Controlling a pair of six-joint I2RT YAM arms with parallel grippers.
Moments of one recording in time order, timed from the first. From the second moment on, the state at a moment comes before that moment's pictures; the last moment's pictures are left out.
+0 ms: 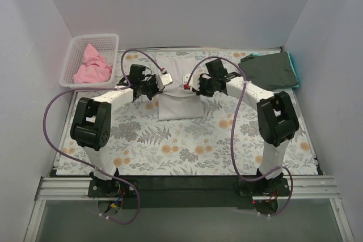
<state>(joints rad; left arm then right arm) -0.29 1.79 1.13 -0.09 0.54 0.82 0.50 1.86 1.36 -0.40 -0.40 -1.03</state>
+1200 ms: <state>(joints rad) -0.32 1.64 1.01 -0.10 0.55 0.64 0.43 2.01 1.67 -0.51 -0.55 -0.71</state>
